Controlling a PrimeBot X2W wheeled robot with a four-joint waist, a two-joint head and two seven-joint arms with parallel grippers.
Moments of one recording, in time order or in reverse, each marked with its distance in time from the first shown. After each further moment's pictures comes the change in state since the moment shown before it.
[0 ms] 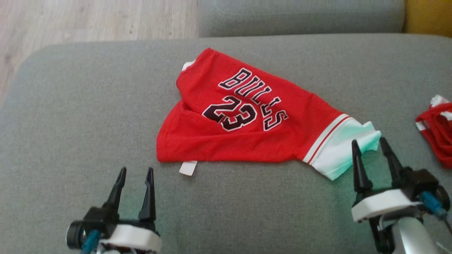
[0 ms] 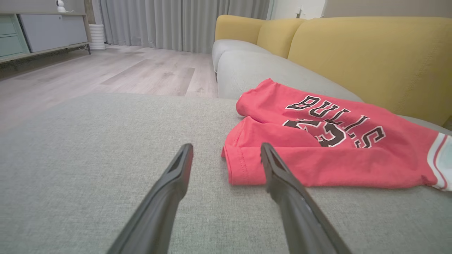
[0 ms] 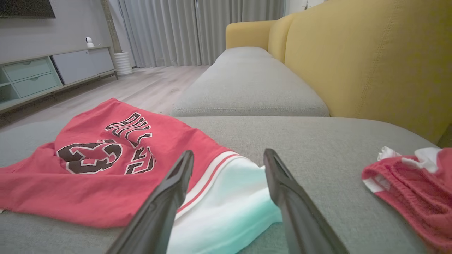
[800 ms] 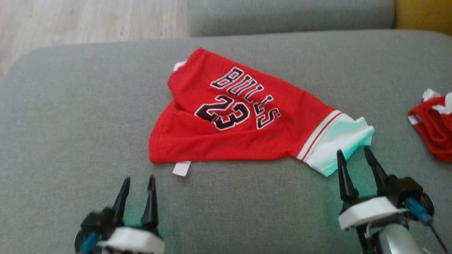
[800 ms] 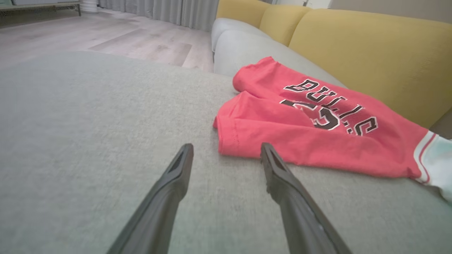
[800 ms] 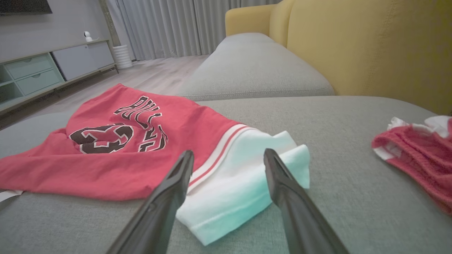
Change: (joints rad) left arm 0.023 0.000 -0.032 0.060 -0.127 -0.022 0.000; right arm 0.045 0.041 0.037 0.003 -0.002 0.000 0.000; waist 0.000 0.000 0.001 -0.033
